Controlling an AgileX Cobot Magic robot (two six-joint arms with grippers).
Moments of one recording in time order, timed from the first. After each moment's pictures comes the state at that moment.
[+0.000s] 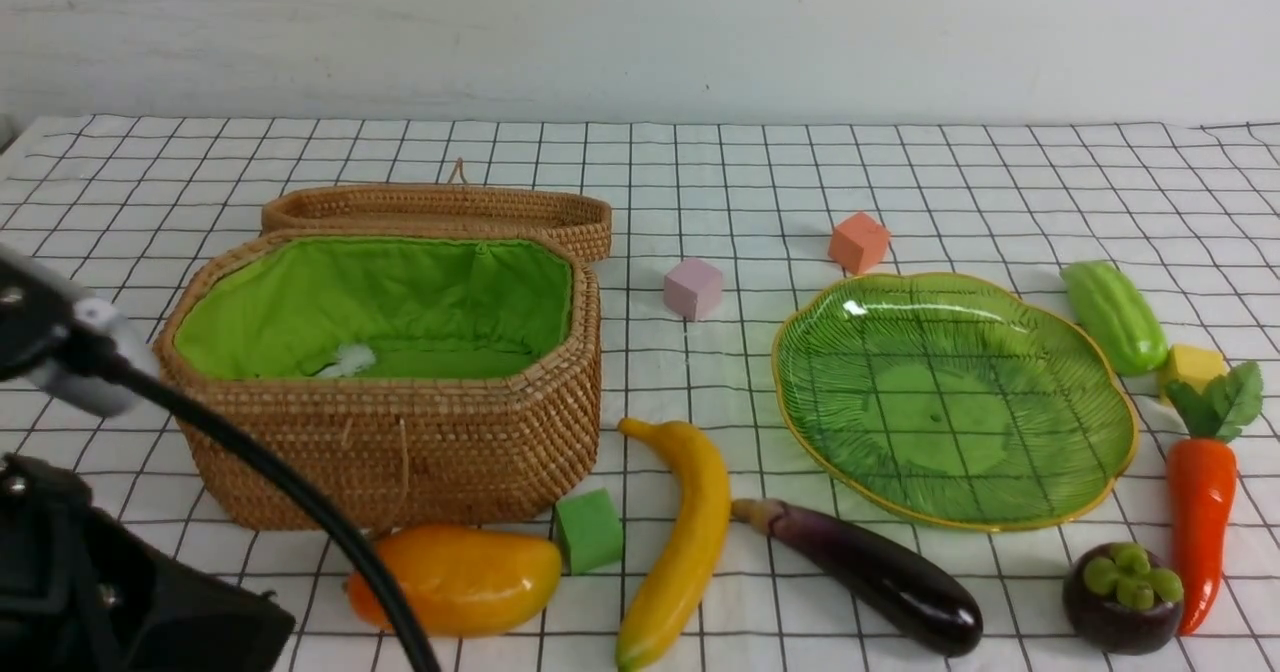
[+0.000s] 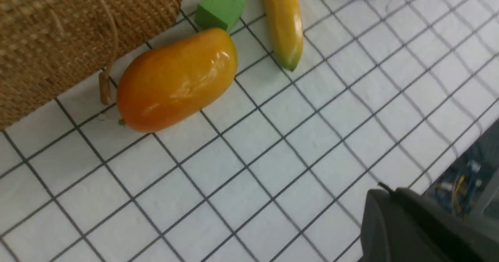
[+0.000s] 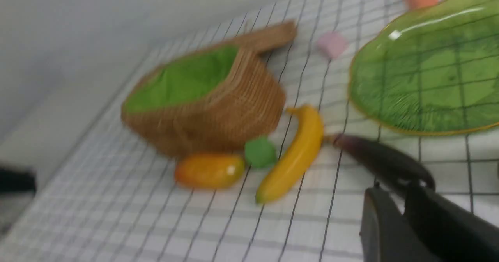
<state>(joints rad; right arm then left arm) 0.27 0.20 -0.58 0.47 0.85 0.02 -0.37 0.86 -0.85 -0.36 1.05 0.36</state>
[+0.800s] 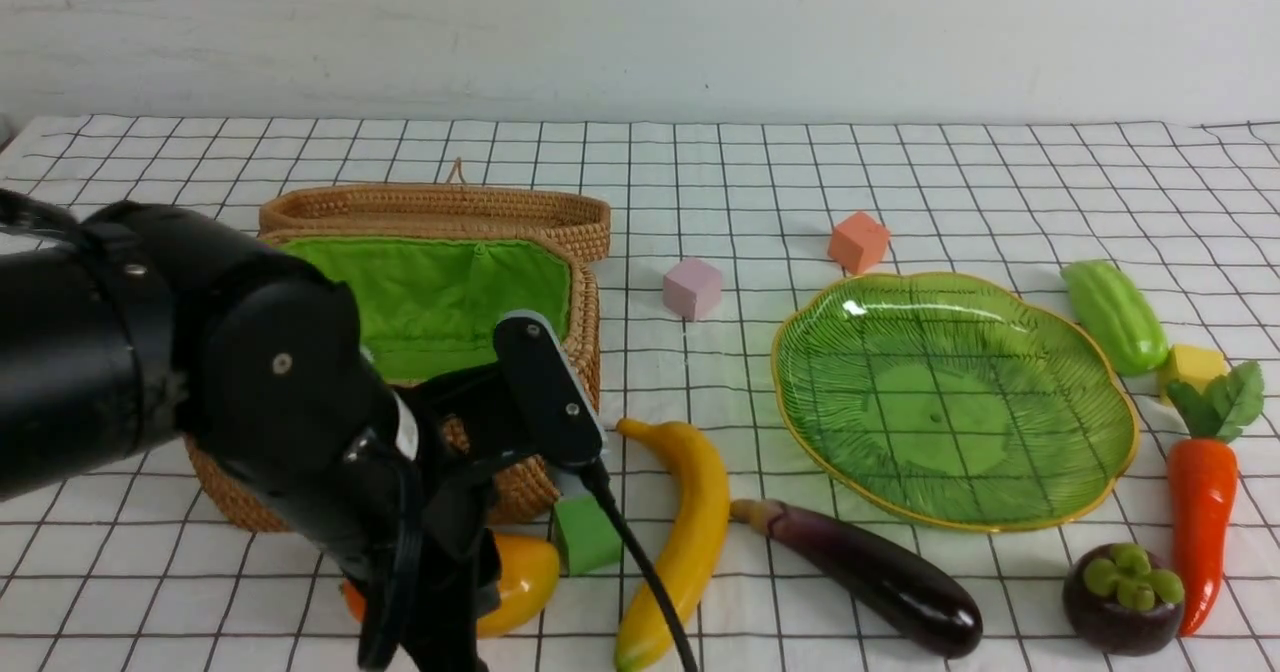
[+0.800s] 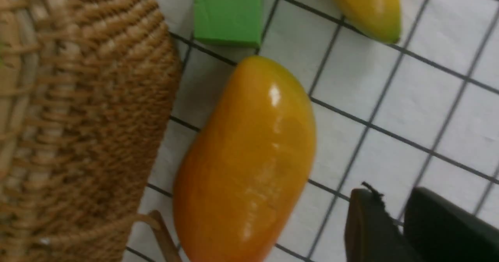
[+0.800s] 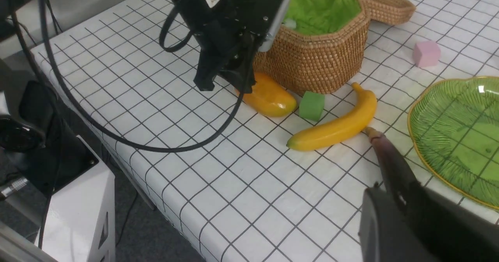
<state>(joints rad) 0.44 0.44 -1.14 0.41 1.26 -0.25 -0.61 1.47 -1.00 -0.02 0.81 0.57</state>
